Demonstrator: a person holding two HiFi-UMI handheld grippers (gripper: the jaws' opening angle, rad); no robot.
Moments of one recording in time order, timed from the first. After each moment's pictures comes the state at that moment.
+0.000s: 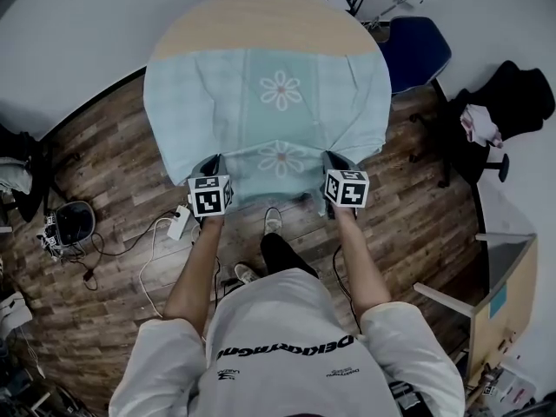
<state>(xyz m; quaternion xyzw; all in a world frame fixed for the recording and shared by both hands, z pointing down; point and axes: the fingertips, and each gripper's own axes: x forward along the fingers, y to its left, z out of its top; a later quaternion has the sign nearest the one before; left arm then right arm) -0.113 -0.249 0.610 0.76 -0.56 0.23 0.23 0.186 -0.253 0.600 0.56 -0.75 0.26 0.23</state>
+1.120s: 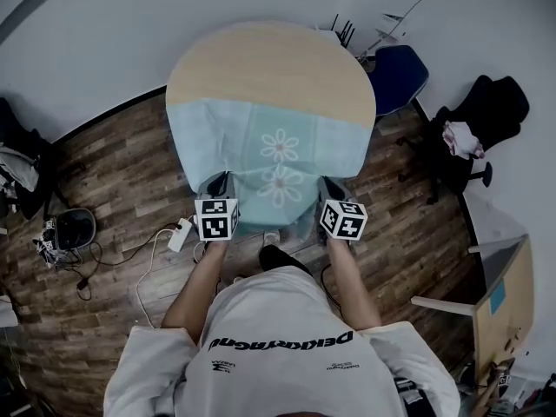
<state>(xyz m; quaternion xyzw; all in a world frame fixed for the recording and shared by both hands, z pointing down) -0.124 -0.114 0.501 0.80 -0.56 0.16 0.15 0.139 -0.104 0.503 0.59 -0.77 0.22 0.13</state>
